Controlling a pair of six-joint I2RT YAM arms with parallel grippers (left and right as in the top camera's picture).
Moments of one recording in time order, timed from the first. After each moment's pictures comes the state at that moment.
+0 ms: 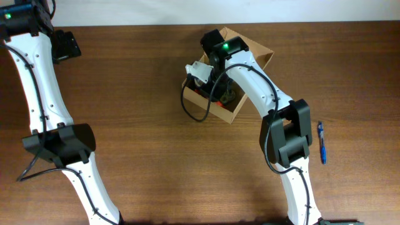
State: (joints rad) left arm 0.24 2.35 2.77 -1.63 -0.27 -0.18; right arm 0.44 2.39 2.17 -1.27 -0.23 -0.58
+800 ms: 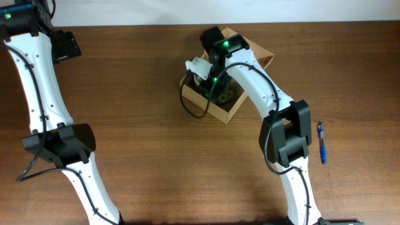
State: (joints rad) left arm 0.24 2.35 2.77 -1.63 -0.27 -0.17; right arm 0.44 2.39 2.25 -1.29 -0.21 -0.55
